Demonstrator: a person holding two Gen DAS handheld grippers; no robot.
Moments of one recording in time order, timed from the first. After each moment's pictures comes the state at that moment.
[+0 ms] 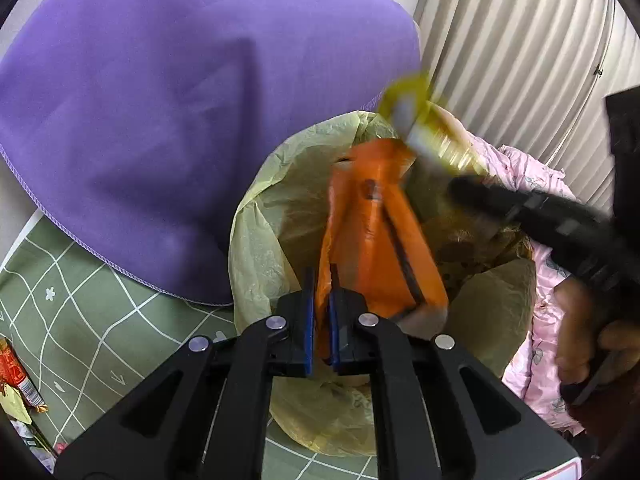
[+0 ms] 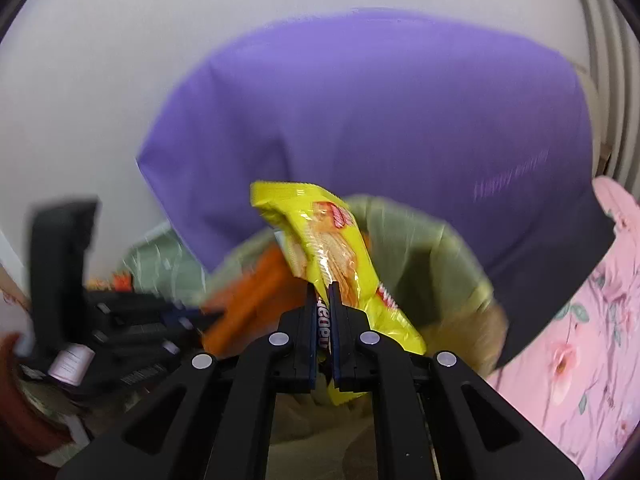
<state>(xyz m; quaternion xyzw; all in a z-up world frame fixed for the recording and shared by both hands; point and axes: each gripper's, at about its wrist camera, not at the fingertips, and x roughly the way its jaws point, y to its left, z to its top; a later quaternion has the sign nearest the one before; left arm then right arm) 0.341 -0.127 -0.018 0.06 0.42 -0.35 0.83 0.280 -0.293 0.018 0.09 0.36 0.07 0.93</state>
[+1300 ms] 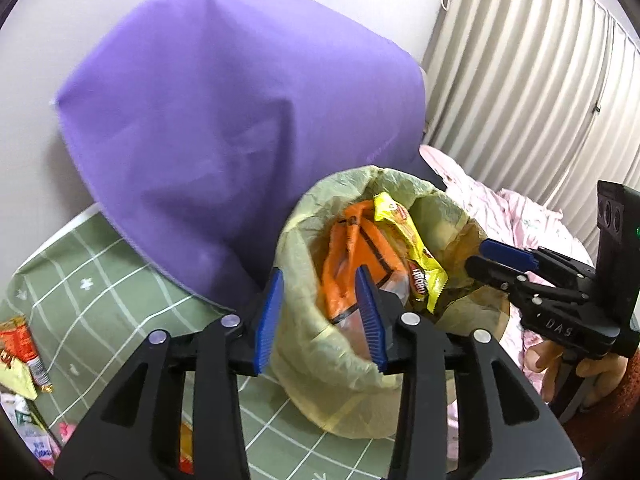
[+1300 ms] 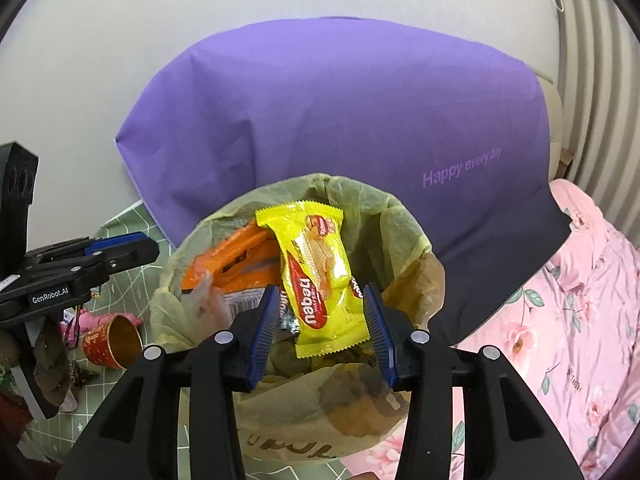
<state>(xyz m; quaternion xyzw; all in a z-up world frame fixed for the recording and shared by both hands) 0.307 -0.080 0.017 0.00 0.36 -0.32 0.87 0.226 -0.297 0.029 0.05 0.34 0.00 0.94</state>
